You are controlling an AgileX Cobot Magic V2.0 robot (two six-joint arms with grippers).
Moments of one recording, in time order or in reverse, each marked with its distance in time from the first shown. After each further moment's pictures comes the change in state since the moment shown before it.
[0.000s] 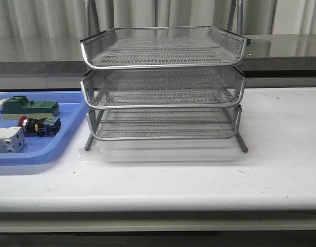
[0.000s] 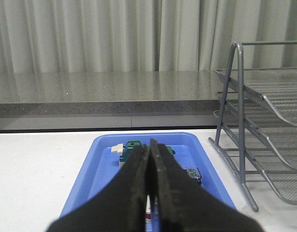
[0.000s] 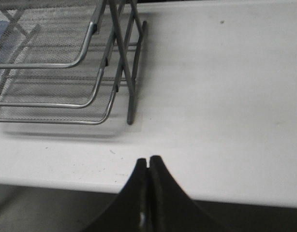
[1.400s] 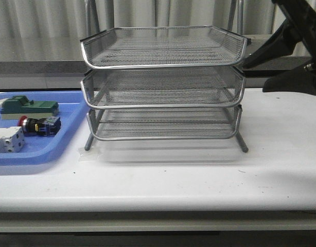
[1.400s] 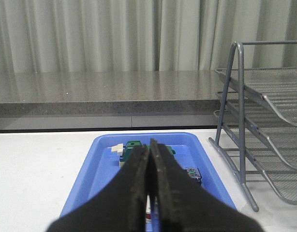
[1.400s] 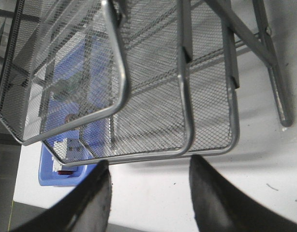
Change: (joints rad) left arm 0.000 0.000 0.000 0.000 0.000 0.000; right arm 0.000 0.743 -0.003 1.432 -0.093 -0.938
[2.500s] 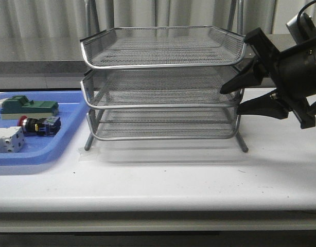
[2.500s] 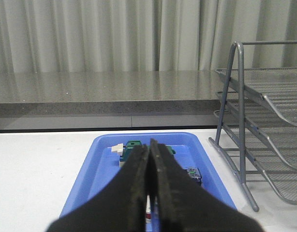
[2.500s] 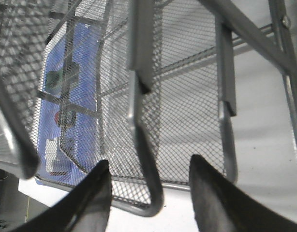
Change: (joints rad) left arm 0.000 0.000 0.000 0.000 0.000 0.000; right arm 0.000 0.282 -0.112 0.124 0.110 -0.172
